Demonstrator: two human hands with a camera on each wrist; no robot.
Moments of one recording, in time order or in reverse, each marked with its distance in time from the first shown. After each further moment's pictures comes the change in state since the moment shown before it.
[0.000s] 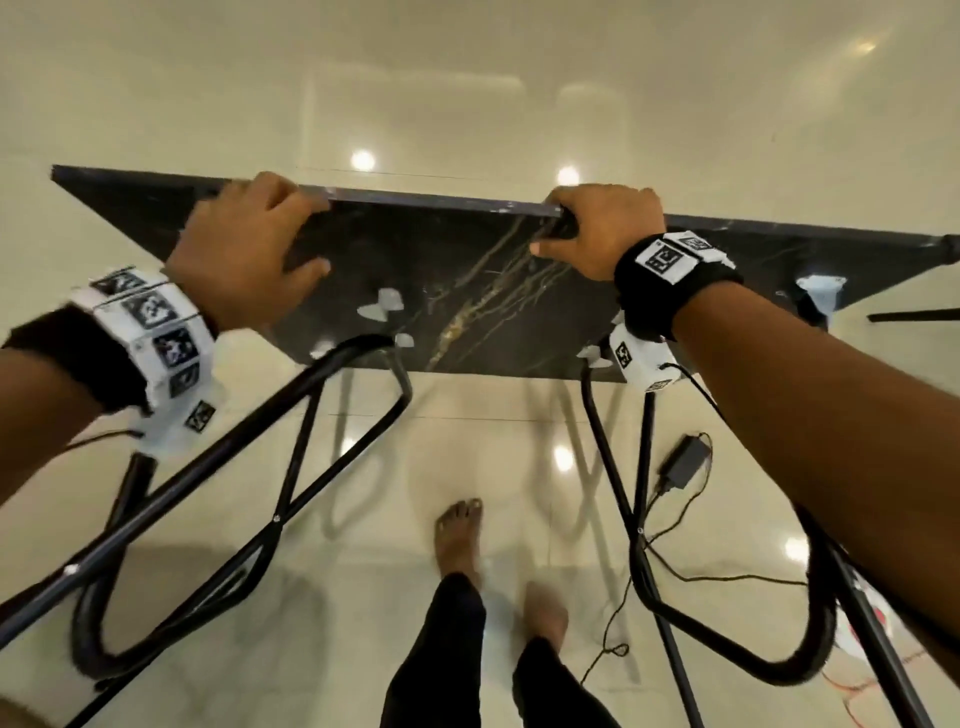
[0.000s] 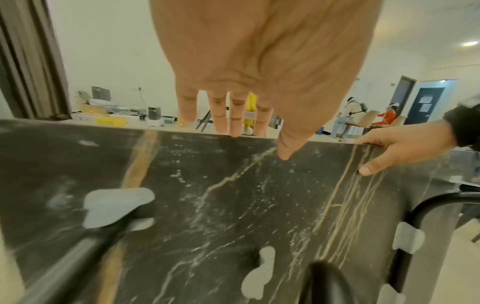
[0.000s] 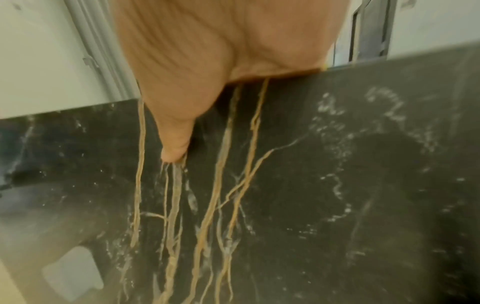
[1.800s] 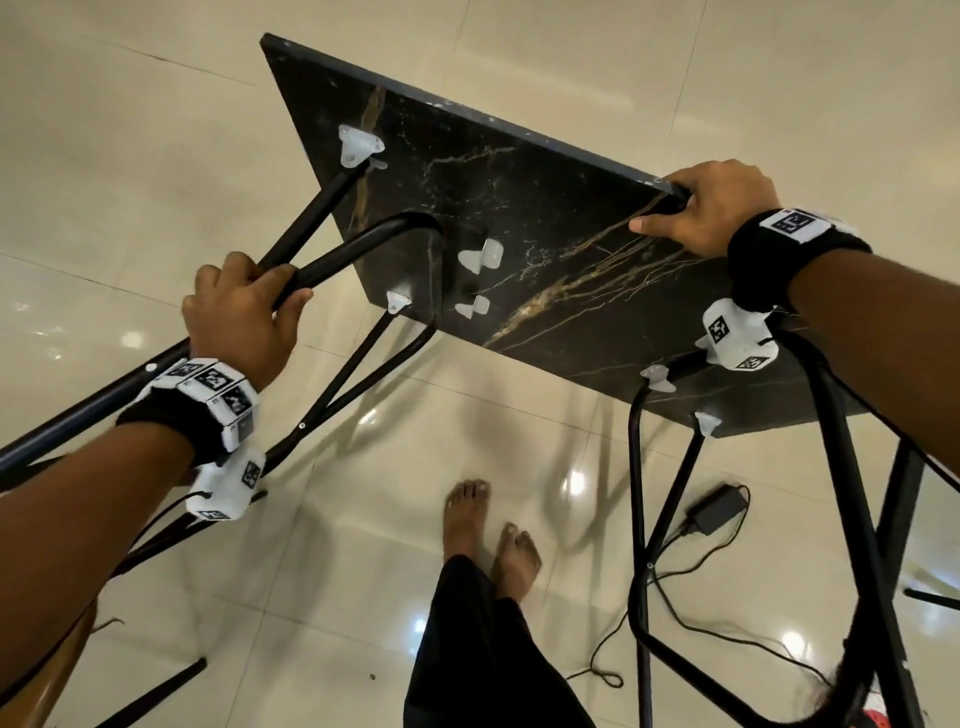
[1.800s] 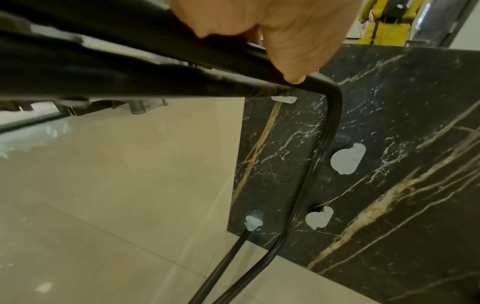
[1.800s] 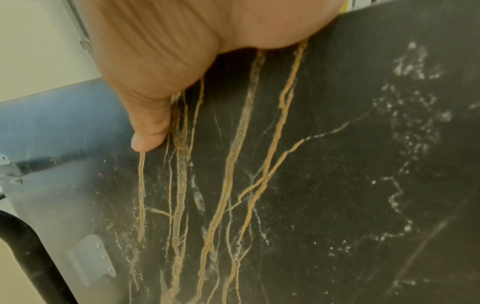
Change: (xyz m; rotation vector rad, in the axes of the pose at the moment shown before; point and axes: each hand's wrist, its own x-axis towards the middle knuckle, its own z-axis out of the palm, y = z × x) left_hand -0.152 -0.062 0.111 -0.017 0.376 -0.500; right_hand 0.021 -0.007 -0.005 0.000 0.080 -0.180
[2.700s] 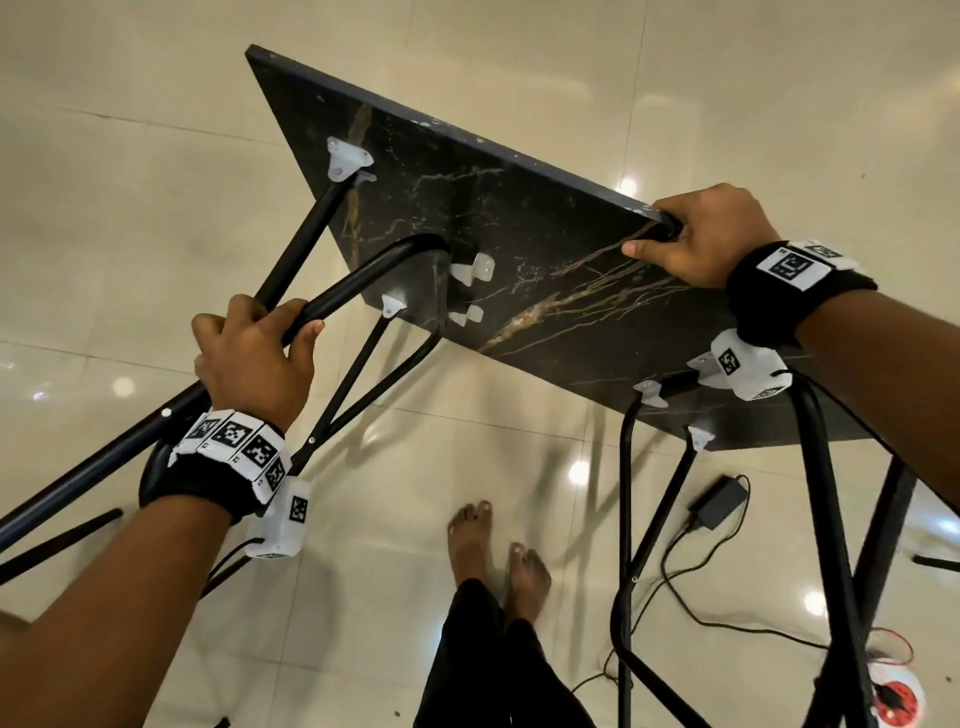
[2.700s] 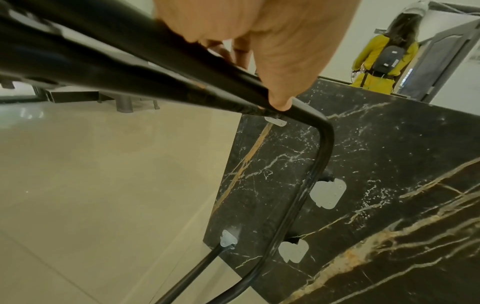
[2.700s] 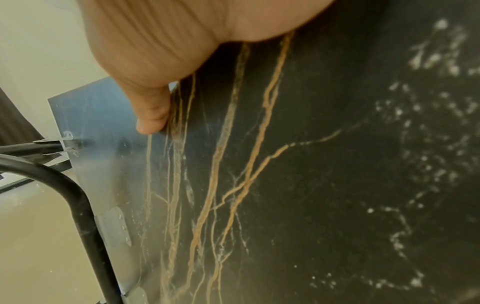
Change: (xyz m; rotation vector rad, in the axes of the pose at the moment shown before) left_hand 0.038 0.064 0.005 -0.124 -0.041 -0.134; right_hand -0.004 0.050 0.001 0.021 0.079 -0.091
